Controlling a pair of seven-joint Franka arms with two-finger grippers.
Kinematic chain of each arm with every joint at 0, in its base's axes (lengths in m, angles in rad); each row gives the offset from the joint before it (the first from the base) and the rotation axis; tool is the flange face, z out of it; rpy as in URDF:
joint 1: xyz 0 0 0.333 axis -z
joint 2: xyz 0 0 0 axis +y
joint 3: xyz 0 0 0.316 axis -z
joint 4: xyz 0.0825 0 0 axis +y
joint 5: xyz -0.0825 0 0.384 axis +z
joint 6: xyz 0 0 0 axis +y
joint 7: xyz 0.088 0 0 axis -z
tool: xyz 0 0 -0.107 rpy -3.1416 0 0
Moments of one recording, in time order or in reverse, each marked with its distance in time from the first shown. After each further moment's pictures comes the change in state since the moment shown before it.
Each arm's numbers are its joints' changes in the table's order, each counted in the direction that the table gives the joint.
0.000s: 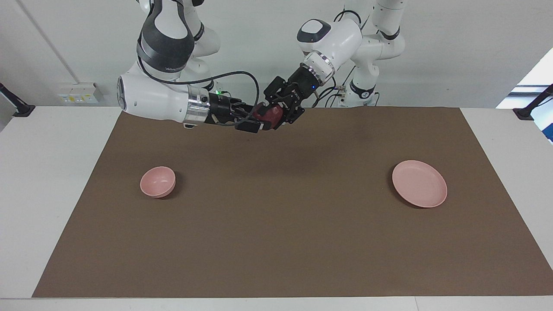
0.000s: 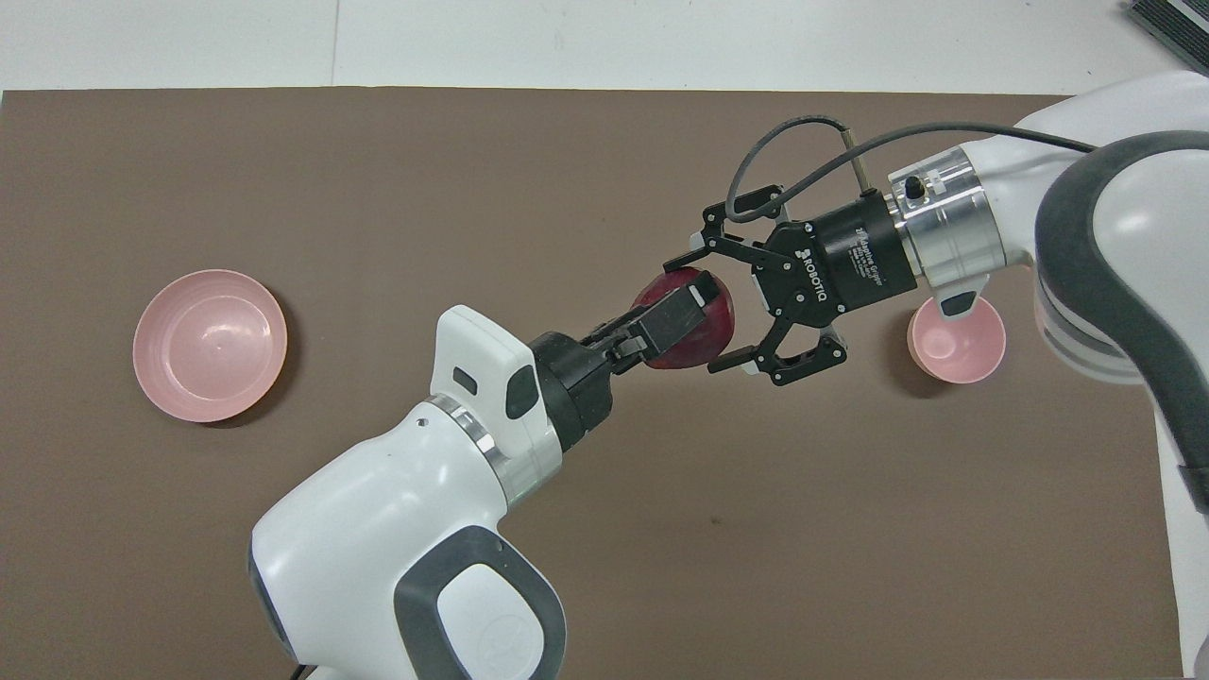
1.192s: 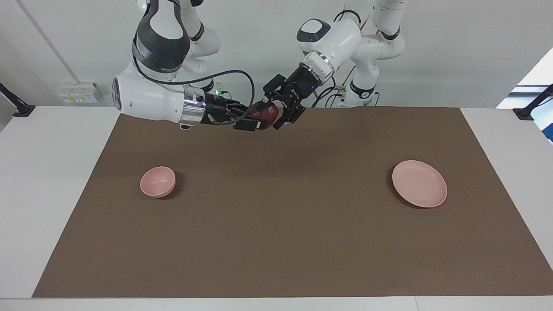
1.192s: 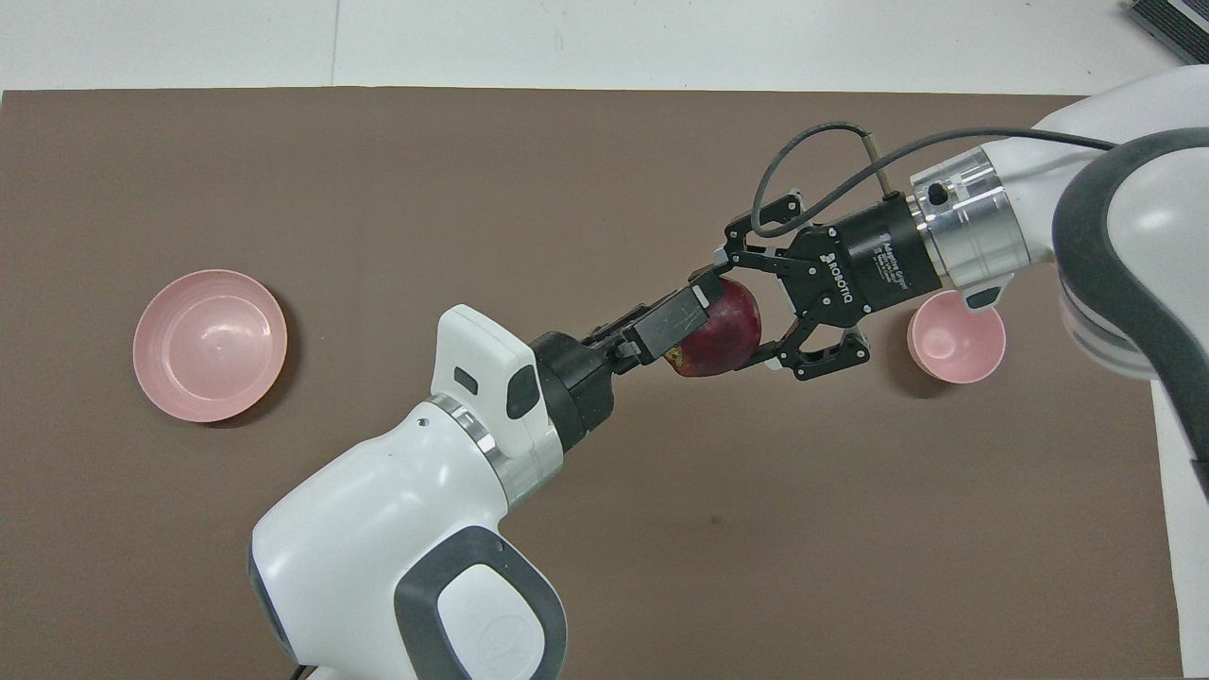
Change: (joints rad) left arm 0.000 0.001 0.000 -0.004 0.000 0.000 -0.001; right arm 0.024 0.000 0.012 0.000 -0.090 0.031 -0.115
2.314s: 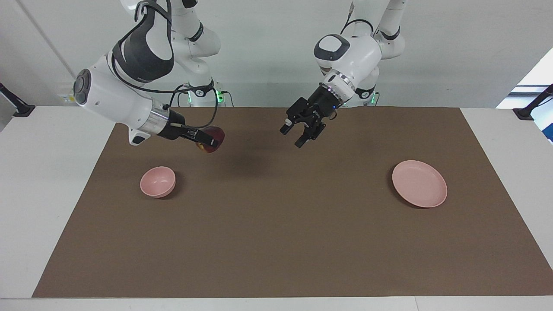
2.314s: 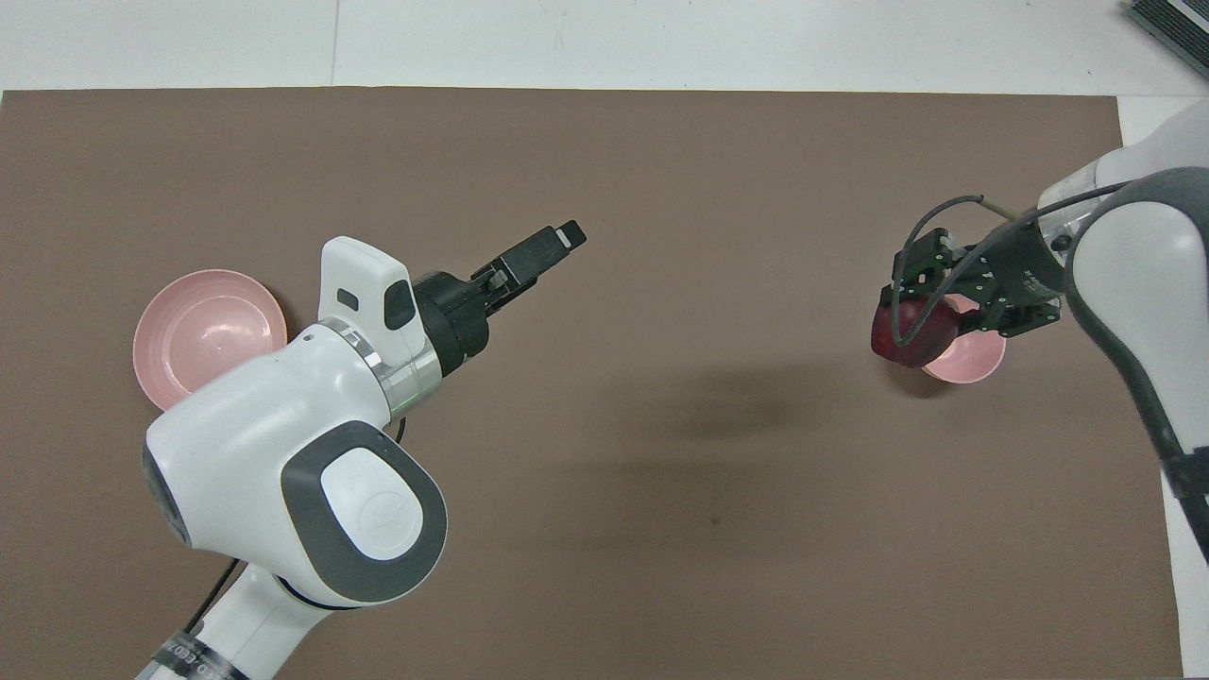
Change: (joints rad) left arm 0.003 0.006 -0.225 0.082 0.113 0.136 0.025; right arm 0.124 -0.015 0.005 0.046 -0.685 -0.122 -0.599
